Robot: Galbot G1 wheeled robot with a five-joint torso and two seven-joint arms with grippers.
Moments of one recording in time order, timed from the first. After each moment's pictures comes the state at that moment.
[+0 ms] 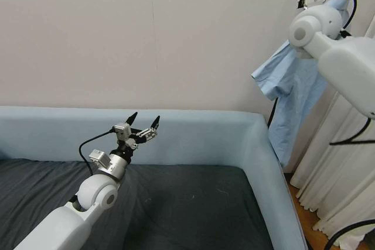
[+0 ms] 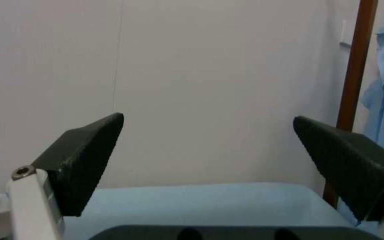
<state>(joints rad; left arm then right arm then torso) 0.85 -0.87 -0.15 -1.83 -0.80 -0.21 -0.08 0.46 0.80 -0.50 1.51 1.38 -0.61 0.92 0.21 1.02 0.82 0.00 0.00</state>
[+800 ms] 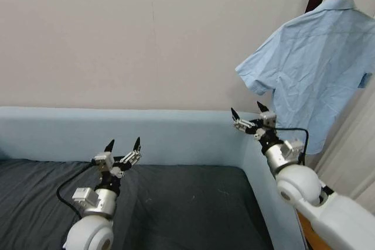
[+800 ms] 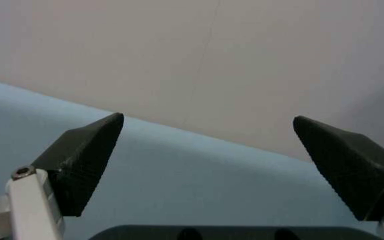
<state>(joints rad) 1.35 -1.16 -0.42 -2.07 -0.56 -0.16 -0.26 -0.99 0.88 0.17 1.94 0.52 0.08 0.27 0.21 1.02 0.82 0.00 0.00</state>
